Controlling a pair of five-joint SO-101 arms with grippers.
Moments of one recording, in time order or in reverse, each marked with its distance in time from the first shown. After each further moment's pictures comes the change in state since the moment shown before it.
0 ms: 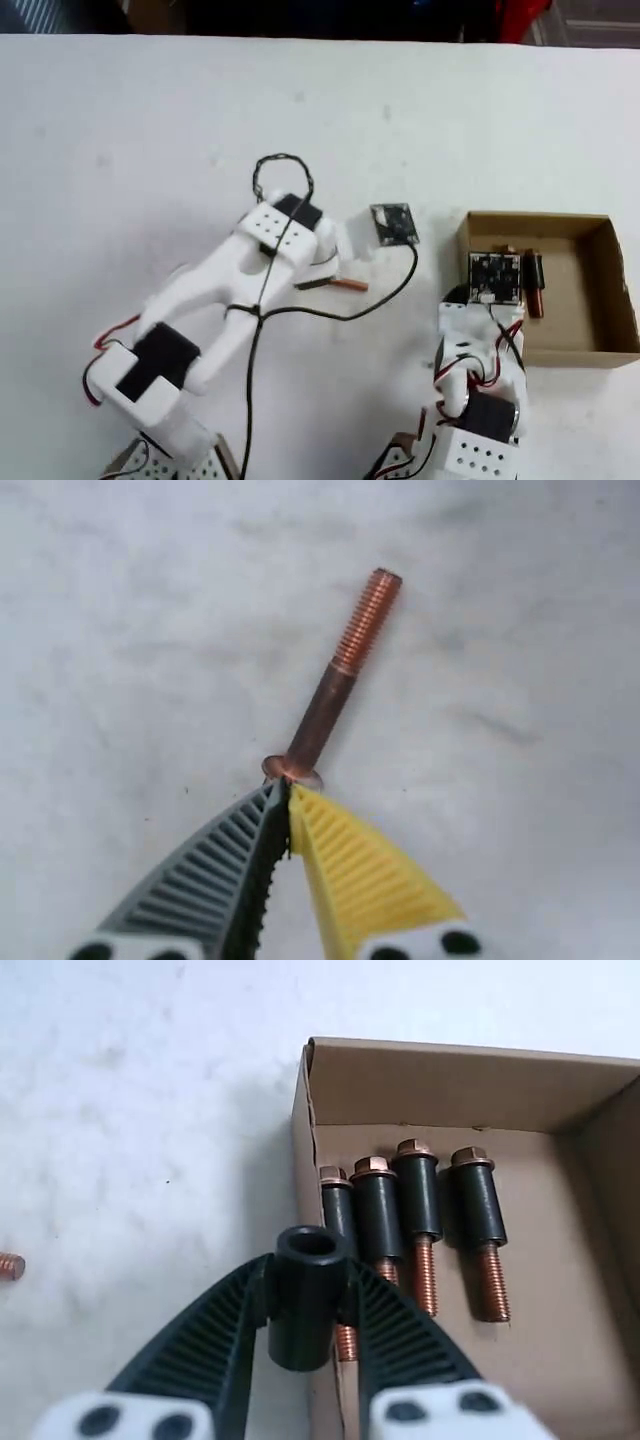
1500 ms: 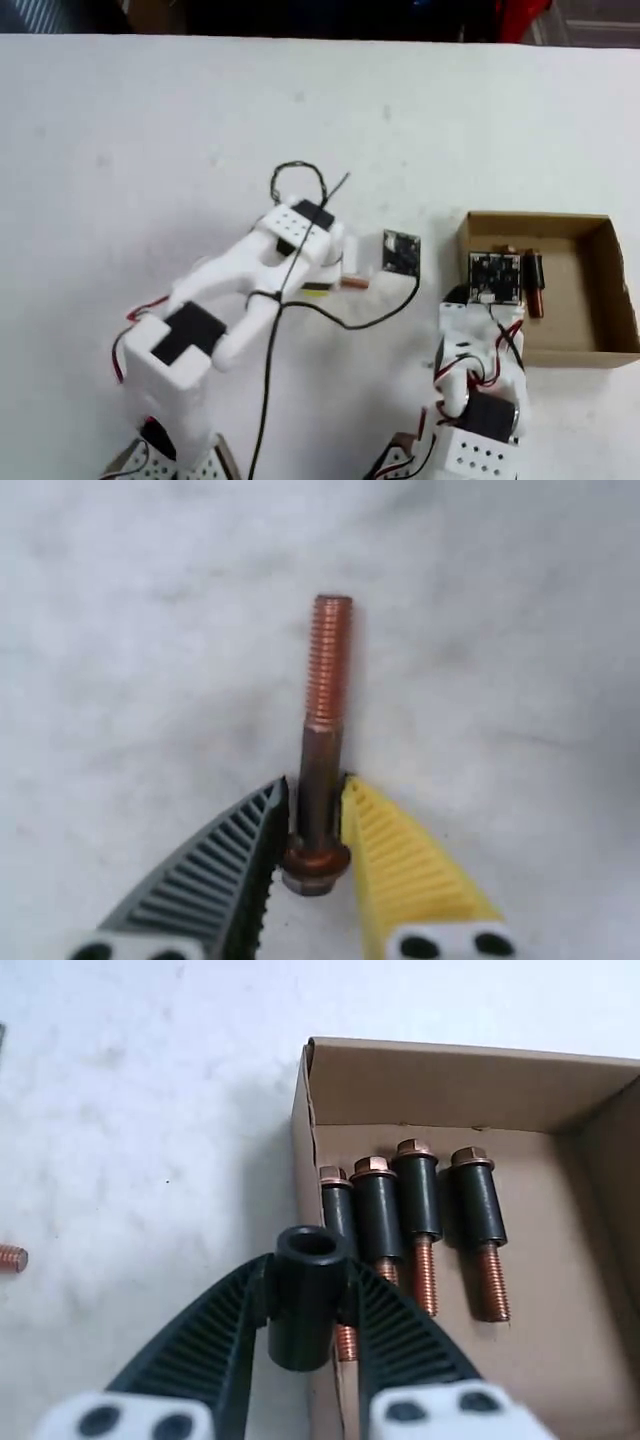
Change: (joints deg) left arm 0.7 12.1 -3.5 -5.9 -16.1; right arm 0.1 0.0 0.0 0.0 0.0
